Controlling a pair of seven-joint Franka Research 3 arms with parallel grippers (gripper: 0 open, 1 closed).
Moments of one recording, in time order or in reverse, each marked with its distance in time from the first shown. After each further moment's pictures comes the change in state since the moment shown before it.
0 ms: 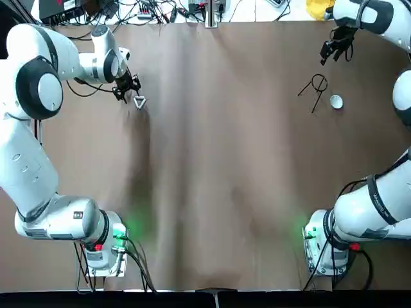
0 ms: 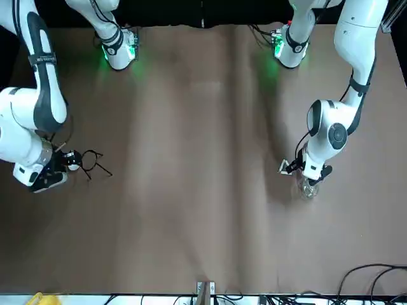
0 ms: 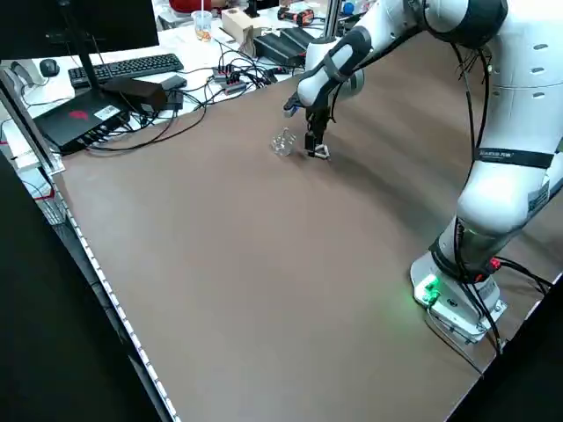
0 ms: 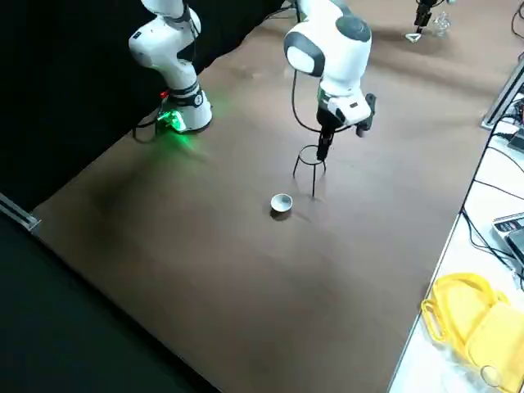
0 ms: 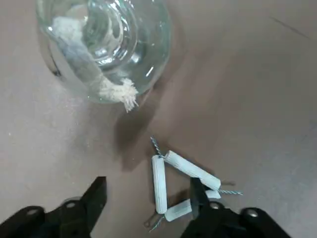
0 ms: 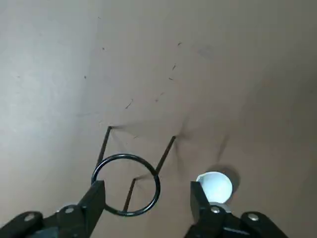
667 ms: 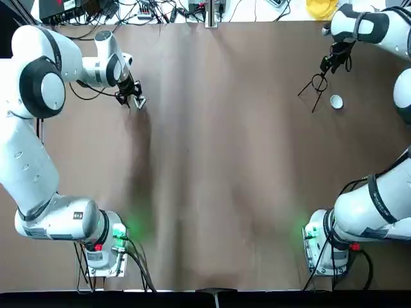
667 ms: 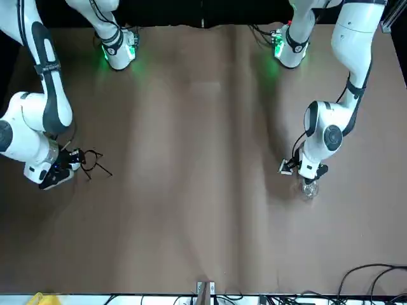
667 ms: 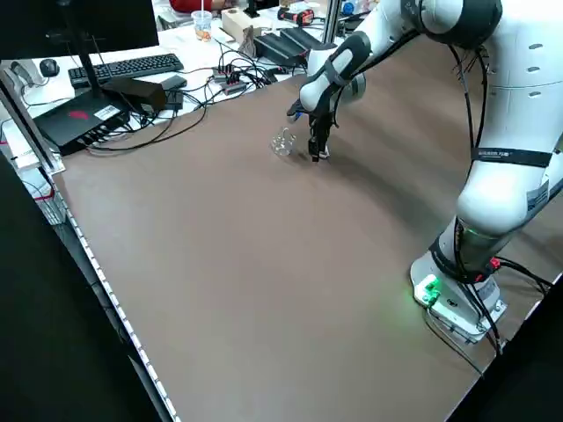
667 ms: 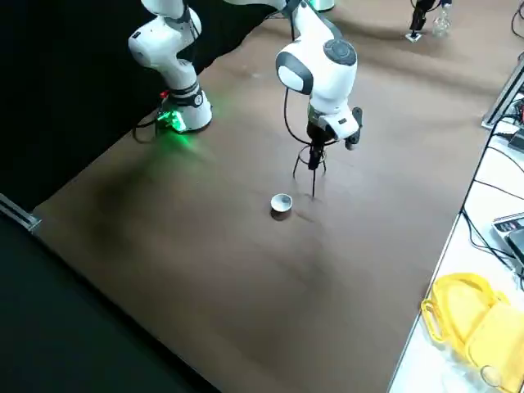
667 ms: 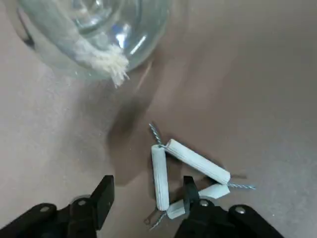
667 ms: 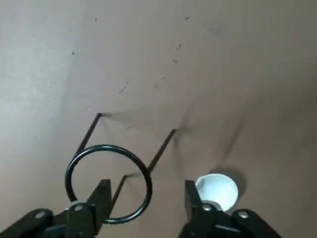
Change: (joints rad) left arm -0.014 0.026 -0.001 -0.011 0.000 0.000 0.000; right arm -0.025 0.013 0.005 -0.085 0.000 0.072 -0.083
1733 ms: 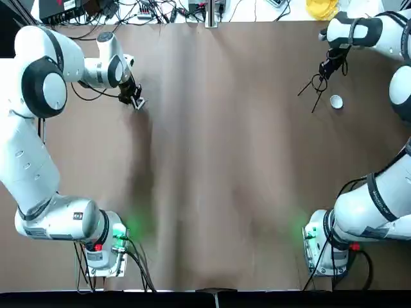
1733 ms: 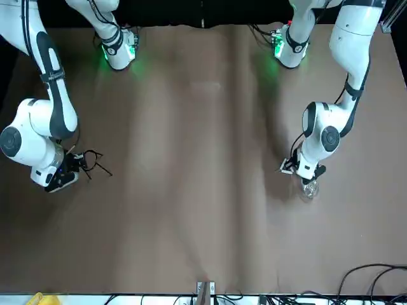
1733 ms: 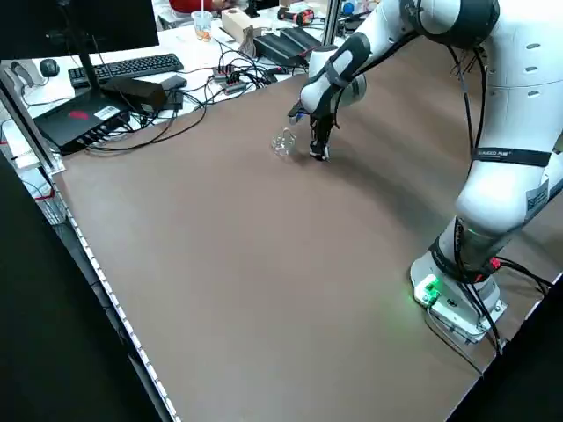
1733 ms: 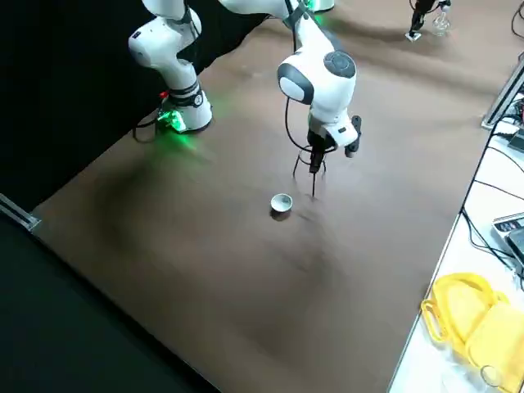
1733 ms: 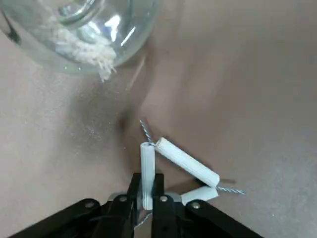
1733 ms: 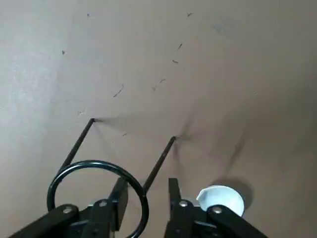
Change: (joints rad) left arm -0.007 0.009 0.000 0.004 0.000 0.003 0.000; right arm -0.002 0.043 0.000 -0.006 0.000 0.051 -0.003
